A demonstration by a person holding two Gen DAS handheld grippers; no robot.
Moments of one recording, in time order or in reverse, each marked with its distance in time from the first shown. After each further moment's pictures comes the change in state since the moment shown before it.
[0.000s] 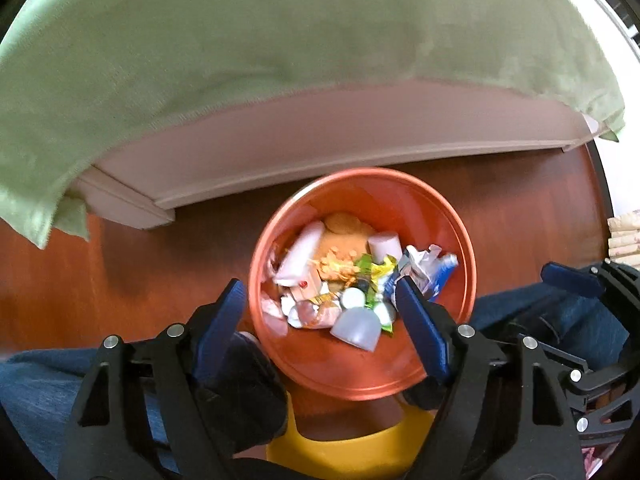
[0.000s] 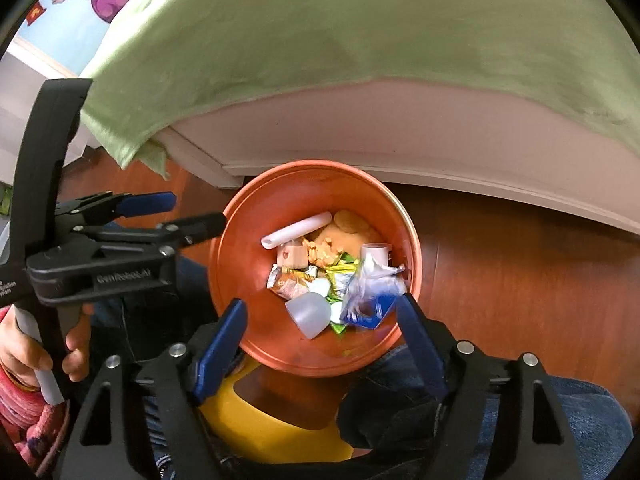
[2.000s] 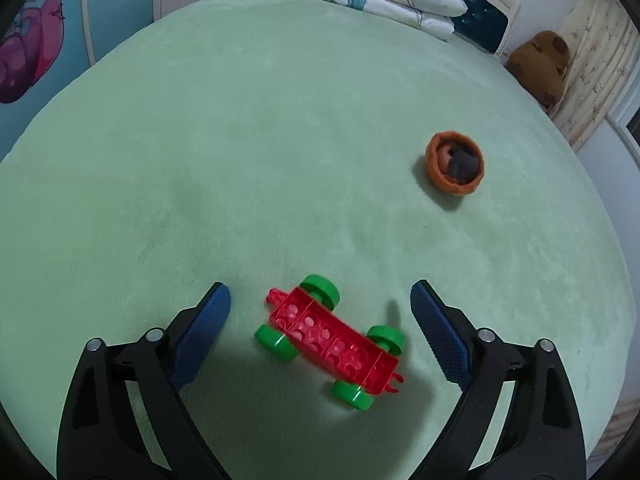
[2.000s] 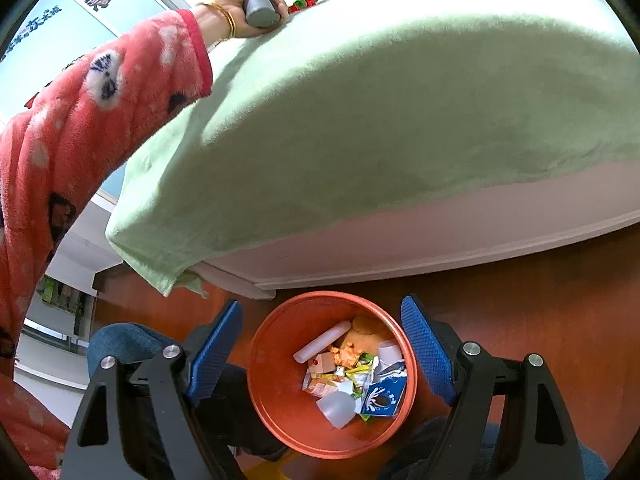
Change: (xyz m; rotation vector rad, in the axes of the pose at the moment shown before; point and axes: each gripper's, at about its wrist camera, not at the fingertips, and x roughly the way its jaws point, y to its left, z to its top) left arm -0.043 -0.036 0.477 -0.266 -0.417 0.047; right arm -0.066 -0.053 0.036 0.176 -0.310 0.188
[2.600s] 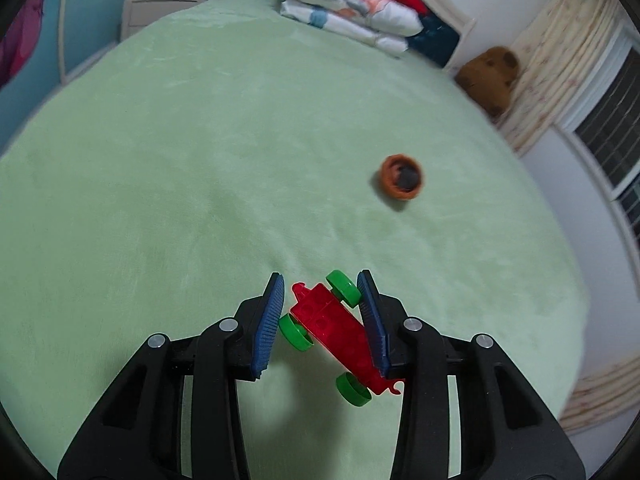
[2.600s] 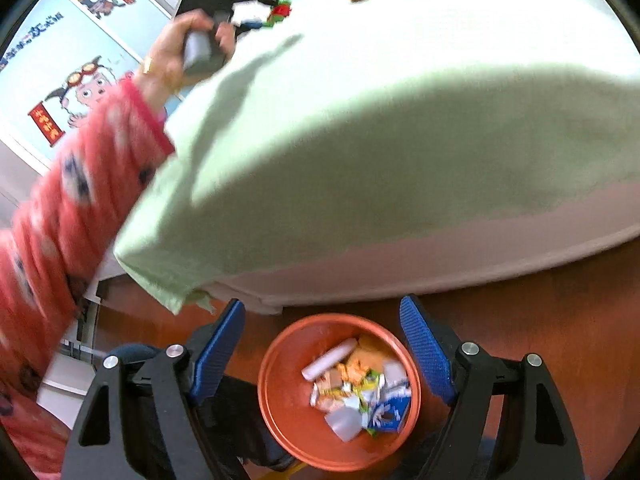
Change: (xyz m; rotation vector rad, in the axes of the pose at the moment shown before) left arm -0.069 0.042 -0.012 0.015 -0.046 -0.264; right arm -0.018 0.010 0.033 -0.006 -0.060 0.014
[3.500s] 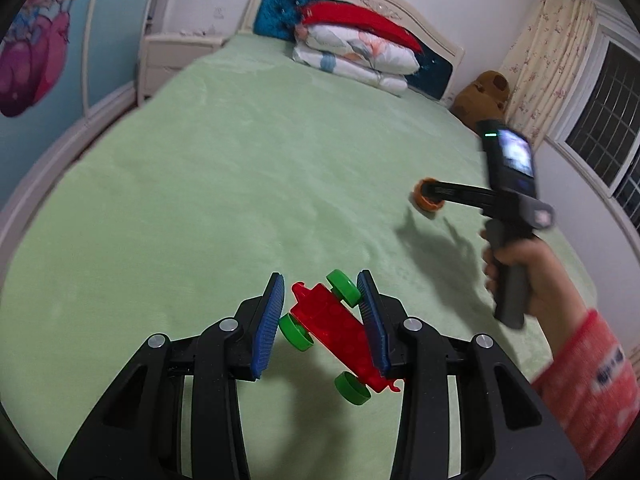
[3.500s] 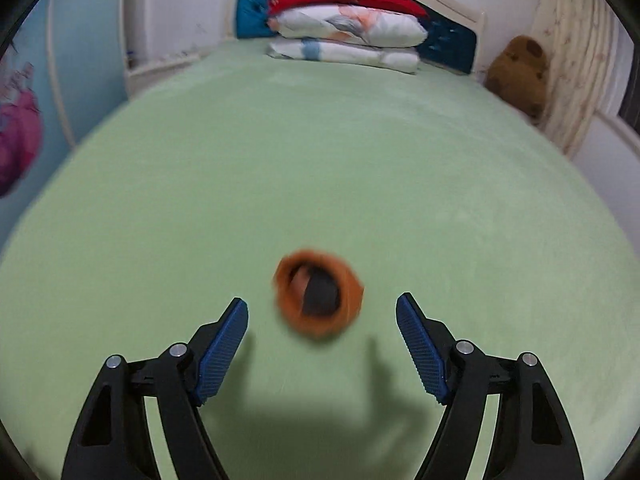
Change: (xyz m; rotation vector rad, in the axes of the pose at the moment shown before) left arm -0.085 0.072 -0.043 0.072 -0.165 0.069; right arm 0.195 0.006 0.471 -0.241 -0.185 -0.596
